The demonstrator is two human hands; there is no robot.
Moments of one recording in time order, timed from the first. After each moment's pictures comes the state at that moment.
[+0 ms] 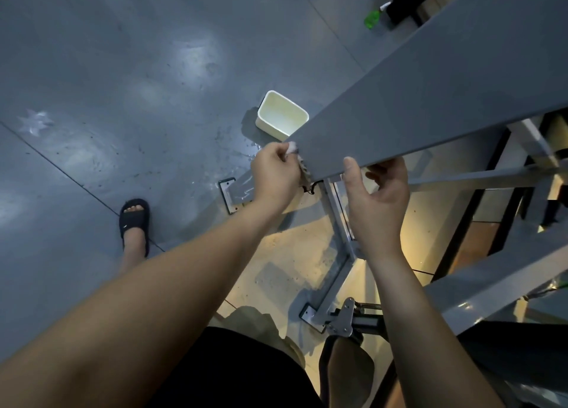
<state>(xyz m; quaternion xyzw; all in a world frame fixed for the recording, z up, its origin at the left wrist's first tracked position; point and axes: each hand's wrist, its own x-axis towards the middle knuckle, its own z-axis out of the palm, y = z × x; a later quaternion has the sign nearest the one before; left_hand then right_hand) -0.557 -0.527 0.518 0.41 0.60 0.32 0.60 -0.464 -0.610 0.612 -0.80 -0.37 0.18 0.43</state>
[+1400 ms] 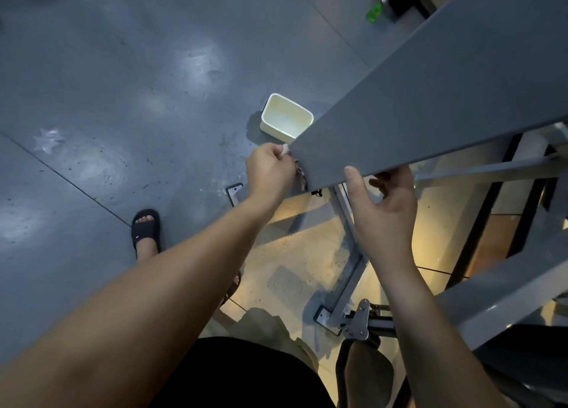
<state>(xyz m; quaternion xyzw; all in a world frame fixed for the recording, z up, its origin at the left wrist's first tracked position) -0.555 -0.502 0.488 0.43 0.61 0.26 0.61 -0.466 -0.610 0.620 -0.80 -0.38 0.19 0.42</state>
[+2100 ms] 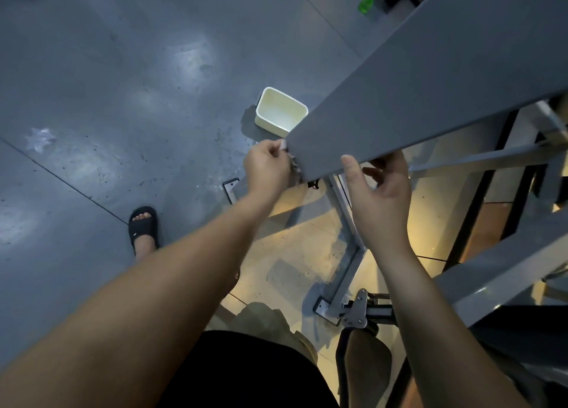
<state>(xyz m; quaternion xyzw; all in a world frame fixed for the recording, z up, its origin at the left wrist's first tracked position) -0.560 -0.512 0.491 0.45 0.60 0.29 0.60 -0.466 -0.611 0.618 -0.81 -0.37 0.20 0.41</state>
